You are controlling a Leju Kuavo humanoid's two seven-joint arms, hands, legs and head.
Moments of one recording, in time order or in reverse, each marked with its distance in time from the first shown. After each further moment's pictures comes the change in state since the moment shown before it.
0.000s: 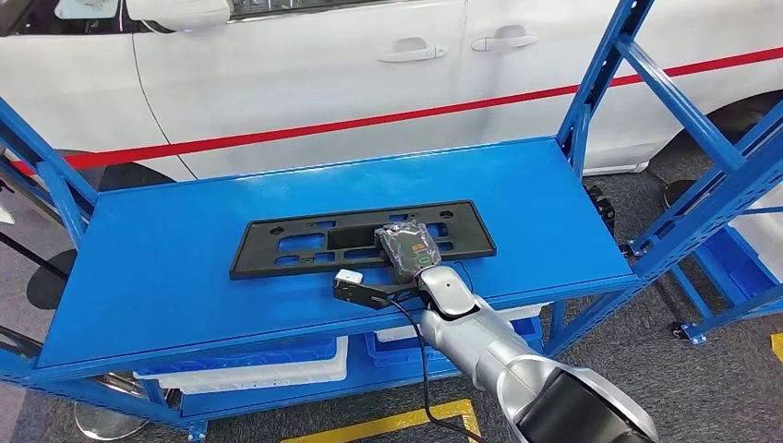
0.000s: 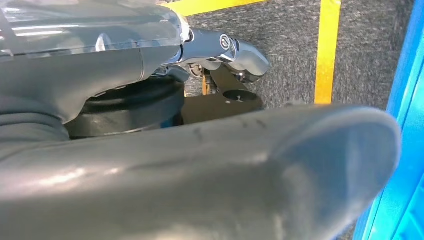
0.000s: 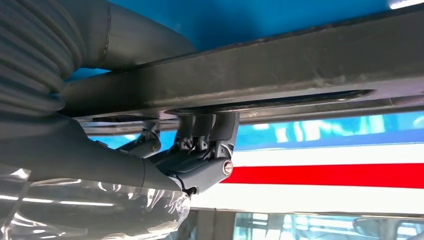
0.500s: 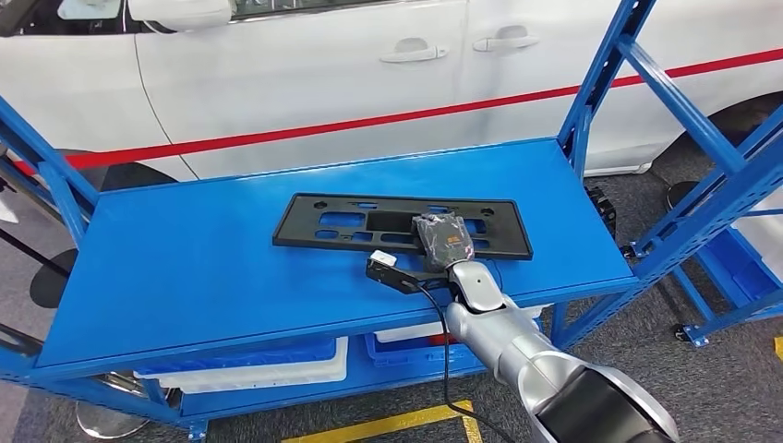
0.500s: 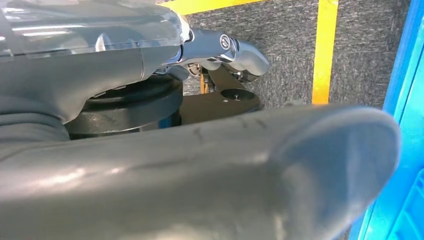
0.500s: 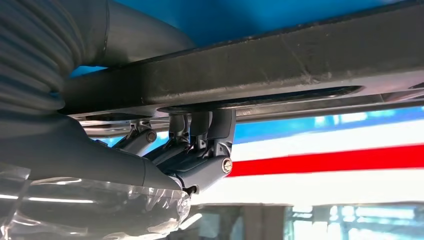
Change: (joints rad) left arm -0.002 -0.004 0.012 0.000 -0.012 0.002 -0.005; right arm 0.004 -0.070 -0.095 0.007 0.004 -0.085 0.017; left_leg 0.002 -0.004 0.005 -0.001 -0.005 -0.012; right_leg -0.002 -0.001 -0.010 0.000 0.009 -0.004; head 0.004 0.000
